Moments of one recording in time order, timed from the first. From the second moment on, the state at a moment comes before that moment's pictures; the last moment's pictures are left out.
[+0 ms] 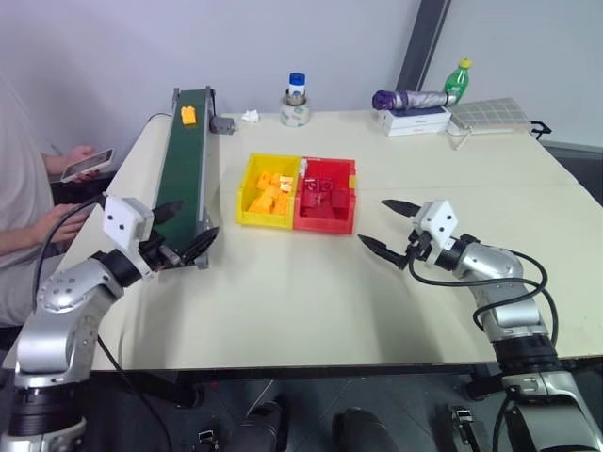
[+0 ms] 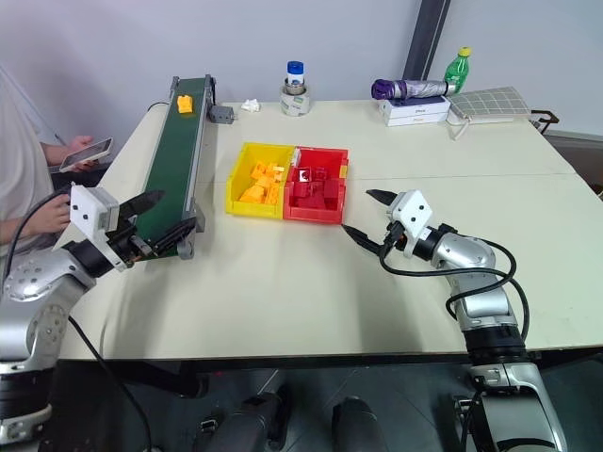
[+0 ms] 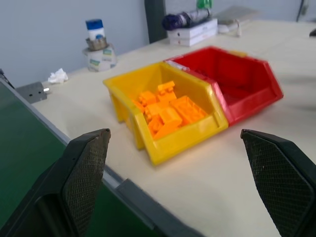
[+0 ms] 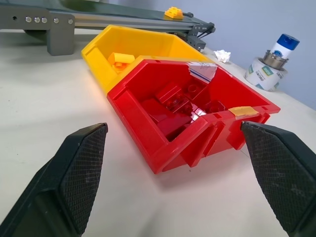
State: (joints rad) left arm -0.17 0.56 0.31 -0.29 -0.49 0.33 -0.66; right arm -0.47 -0.55 -0.03 0.22 0.24 -0.09 0.86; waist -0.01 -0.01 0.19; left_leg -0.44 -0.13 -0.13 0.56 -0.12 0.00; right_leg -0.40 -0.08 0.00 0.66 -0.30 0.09
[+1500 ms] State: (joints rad) left arm -0.07 0.23 0.27 -0.45 -0.21 0.38 -0.06; right arm -0.48 -0.55 -0.03 0.23 0.24 -0.10 0.88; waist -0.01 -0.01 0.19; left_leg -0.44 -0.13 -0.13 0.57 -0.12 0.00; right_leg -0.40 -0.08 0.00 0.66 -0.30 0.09
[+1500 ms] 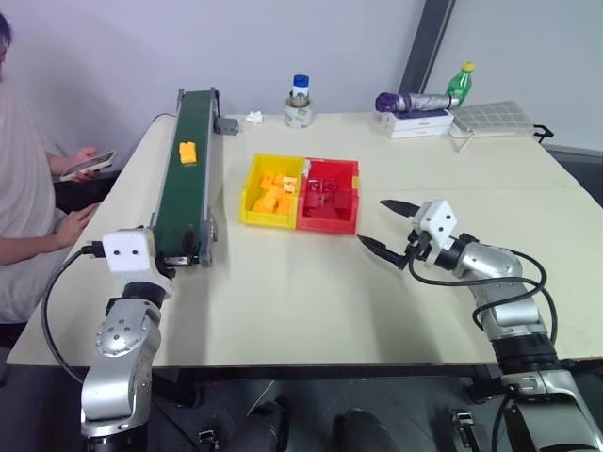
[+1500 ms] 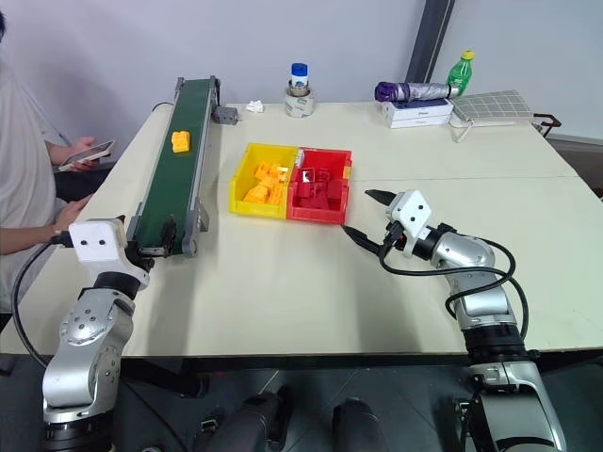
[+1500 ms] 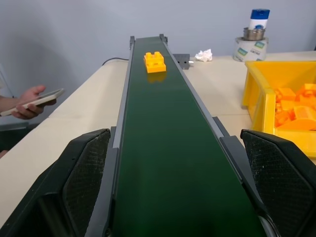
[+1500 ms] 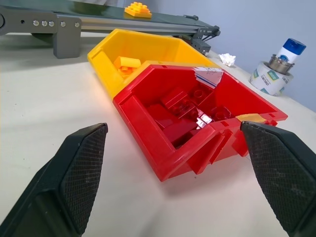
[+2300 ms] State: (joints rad) left arm -0.52 0.37 0.29 -0.17 -0.20 0.71 0.01; right arm -0.48 -0.54 -0.03 0.23 0.24 -0.10 0.86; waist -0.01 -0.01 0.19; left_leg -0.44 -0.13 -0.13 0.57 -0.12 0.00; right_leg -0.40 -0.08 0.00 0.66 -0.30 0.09
